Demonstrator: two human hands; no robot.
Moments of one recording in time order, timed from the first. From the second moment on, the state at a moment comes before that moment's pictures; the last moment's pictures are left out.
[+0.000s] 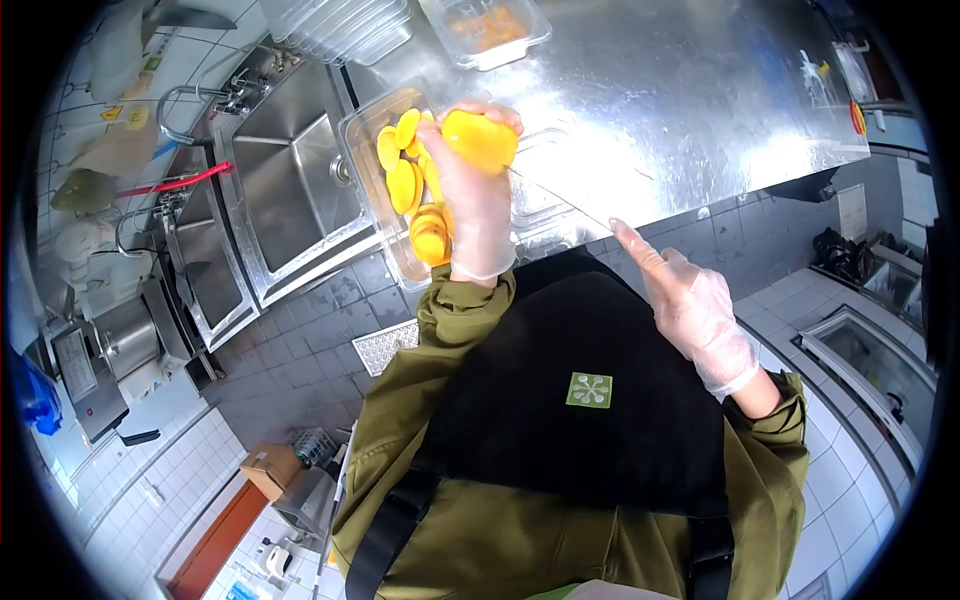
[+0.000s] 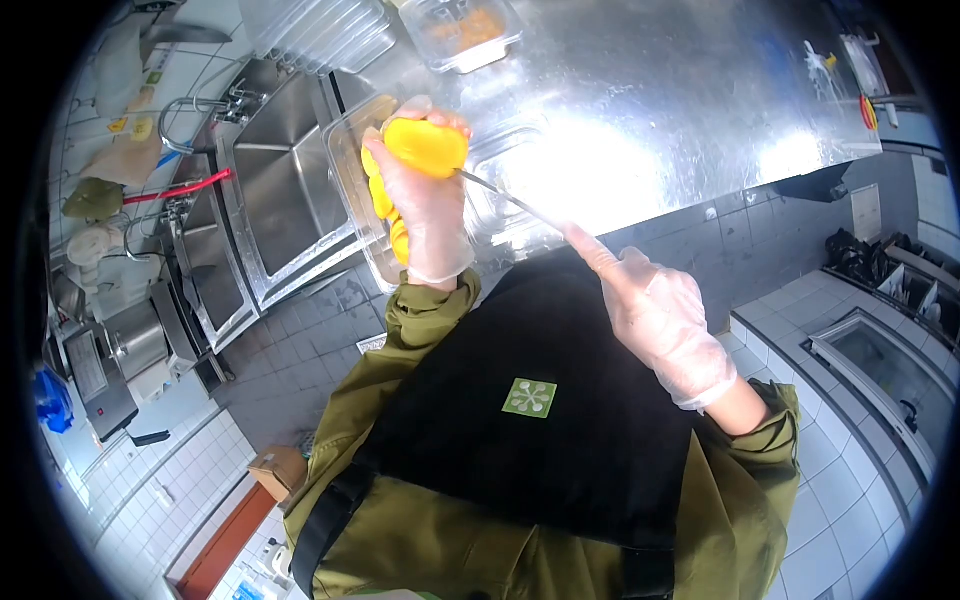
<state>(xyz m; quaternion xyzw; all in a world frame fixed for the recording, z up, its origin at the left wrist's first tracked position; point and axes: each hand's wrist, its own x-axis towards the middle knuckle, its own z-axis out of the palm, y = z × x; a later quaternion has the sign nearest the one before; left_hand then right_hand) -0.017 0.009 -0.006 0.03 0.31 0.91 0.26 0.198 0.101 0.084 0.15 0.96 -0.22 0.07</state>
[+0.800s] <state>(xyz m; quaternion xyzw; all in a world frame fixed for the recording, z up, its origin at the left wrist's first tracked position) -0.009 0.004 -0.007 0.06 0.36 0.89 0.26 0.202 0.104 0.094 0.16 0.95 -0.26 0.06</state>
